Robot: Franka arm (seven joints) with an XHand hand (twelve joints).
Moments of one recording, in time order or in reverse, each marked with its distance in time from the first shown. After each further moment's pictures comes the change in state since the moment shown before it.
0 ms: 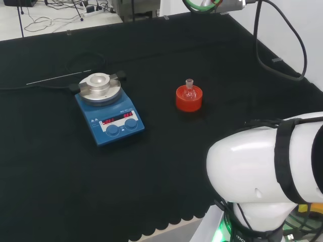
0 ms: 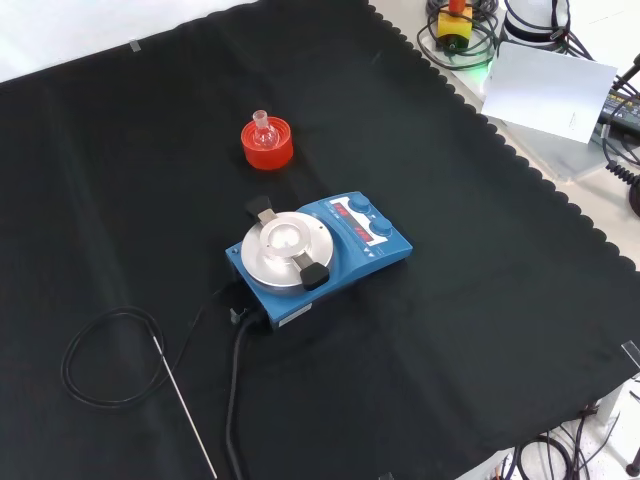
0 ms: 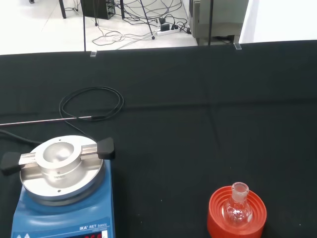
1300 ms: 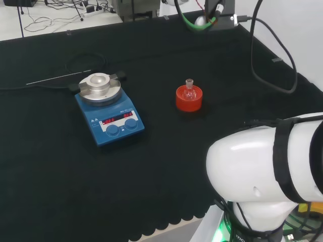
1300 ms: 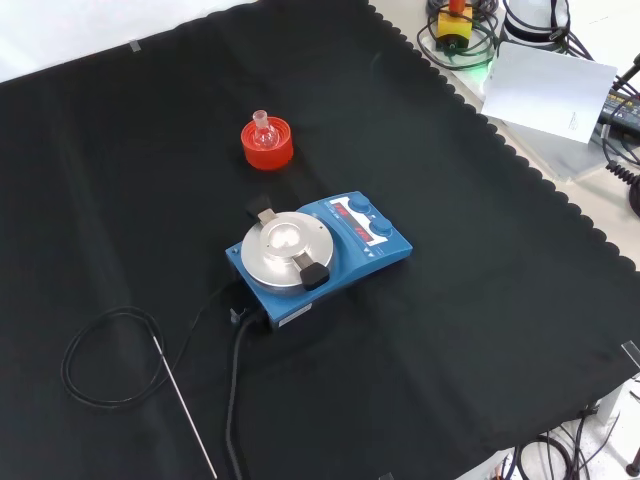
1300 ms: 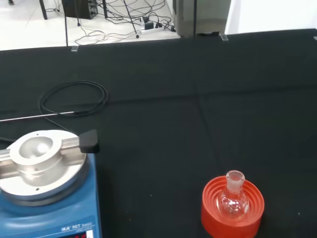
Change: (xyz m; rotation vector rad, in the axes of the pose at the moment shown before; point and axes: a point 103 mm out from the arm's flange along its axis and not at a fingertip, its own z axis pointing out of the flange) arm -0.003 0.014 0.045 -0.003 0.003 0.061
